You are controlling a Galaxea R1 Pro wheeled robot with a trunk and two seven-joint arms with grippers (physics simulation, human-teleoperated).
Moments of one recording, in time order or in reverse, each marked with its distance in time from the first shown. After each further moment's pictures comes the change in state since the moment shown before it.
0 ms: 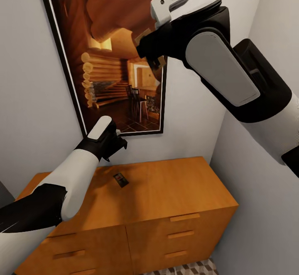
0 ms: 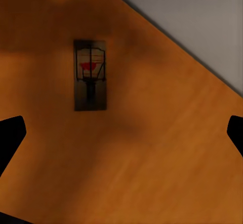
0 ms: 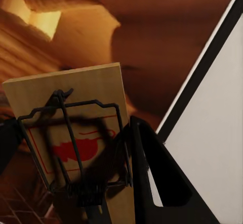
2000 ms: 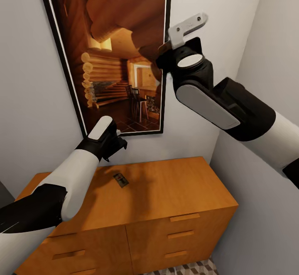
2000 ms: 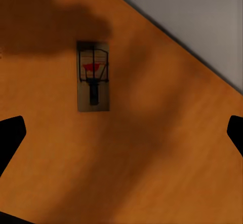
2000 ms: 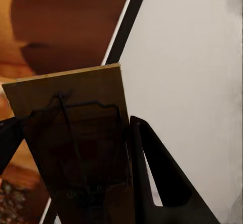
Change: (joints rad) left arm 0.001 -0.001 -0.008 -0.002 -0.005 0.001 0.008; right arm 0.110 -0.059 0.107 0.001 0.191 -0.157 -0.191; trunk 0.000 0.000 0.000
